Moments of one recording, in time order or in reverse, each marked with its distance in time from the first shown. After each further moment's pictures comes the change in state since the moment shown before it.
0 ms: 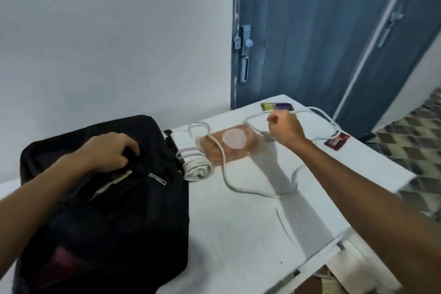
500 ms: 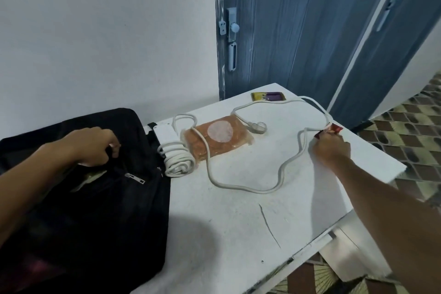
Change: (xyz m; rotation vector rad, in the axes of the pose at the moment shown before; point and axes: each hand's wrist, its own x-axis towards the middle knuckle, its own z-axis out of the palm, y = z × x) left_hand 0.022 0.039 -0.012 0.153 -0.220 -0.111; right_hand 0.006 0.183 -0.031 -0.574 0.001 0.253
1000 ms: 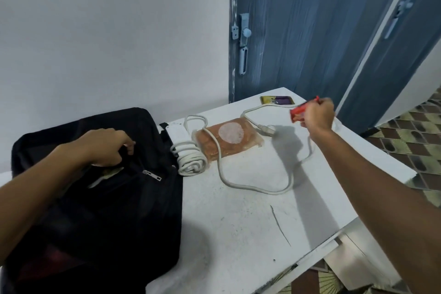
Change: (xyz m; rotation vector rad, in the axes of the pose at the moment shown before) left_hand -0.009 -0.003 0.009 -0.007 0.053 0.060; right_hand -0.001 -0.102 -0.076 1.103 0.137 0.311
